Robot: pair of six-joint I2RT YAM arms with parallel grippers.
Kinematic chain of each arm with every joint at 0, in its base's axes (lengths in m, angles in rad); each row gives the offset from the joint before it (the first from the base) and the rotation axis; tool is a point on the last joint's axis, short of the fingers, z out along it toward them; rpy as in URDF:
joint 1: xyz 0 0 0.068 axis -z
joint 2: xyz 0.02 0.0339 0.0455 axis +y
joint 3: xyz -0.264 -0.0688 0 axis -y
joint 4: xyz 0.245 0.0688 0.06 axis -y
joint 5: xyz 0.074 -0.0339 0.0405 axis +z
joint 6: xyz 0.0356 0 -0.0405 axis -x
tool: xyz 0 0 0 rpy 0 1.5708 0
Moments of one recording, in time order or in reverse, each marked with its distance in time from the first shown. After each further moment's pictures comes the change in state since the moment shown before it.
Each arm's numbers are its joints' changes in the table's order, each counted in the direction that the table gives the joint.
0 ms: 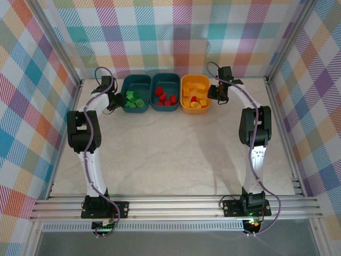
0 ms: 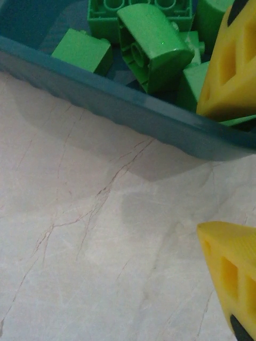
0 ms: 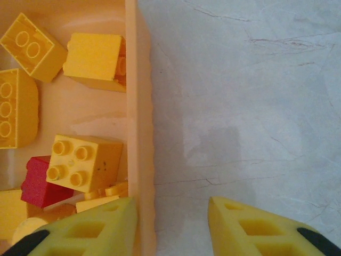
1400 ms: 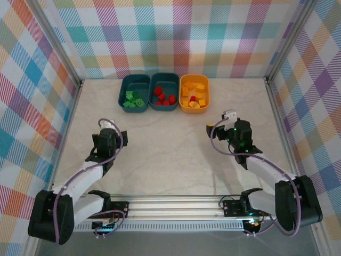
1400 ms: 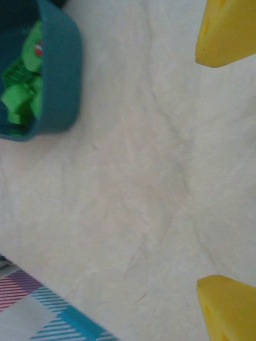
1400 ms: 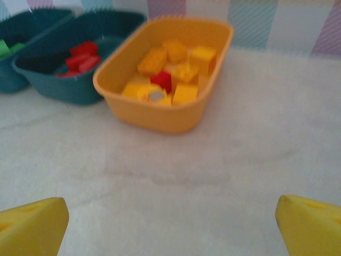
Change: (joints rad) left arm 0.219 -1.106 -1.319 0.653 0.406 -0.294; right arm -0.090 -1.119 -1.487 0.993 0.019 0.296
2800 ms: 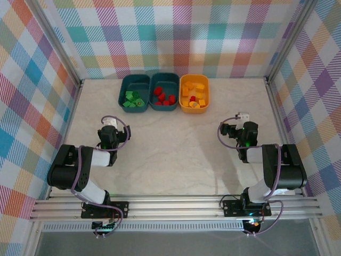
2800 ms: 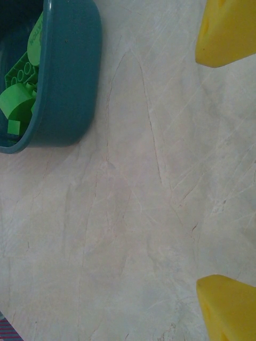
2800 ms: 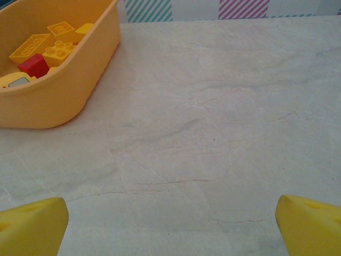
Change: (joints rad) left arm -0.101 0.505 0.019 0.586 -0.169 0.006; right arm 0.239 0.395 -0.048 0.406 -0.007 -0.042
